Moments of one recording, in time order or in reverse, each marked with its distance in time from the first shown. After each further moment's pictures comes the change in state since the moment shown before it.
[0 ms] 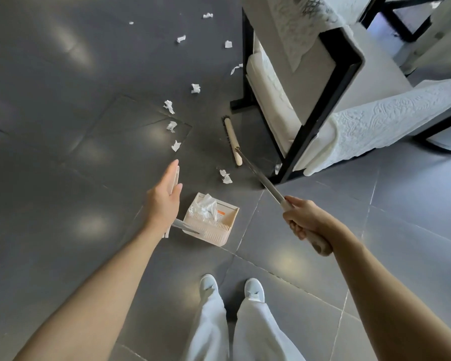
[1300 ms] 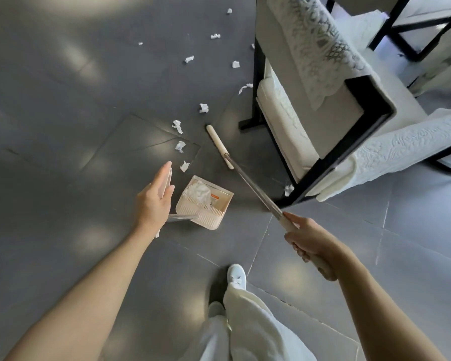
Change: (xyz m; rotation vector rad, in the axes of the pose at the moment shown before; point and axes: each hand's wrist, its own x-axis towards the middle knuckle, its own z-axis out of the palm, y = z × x) left_hand 0.104 -0.024 -0.045 -0.062 0.120 0.182; right_hand 0.018 -0.082 0.013 -0.114 -0.025 -0.001
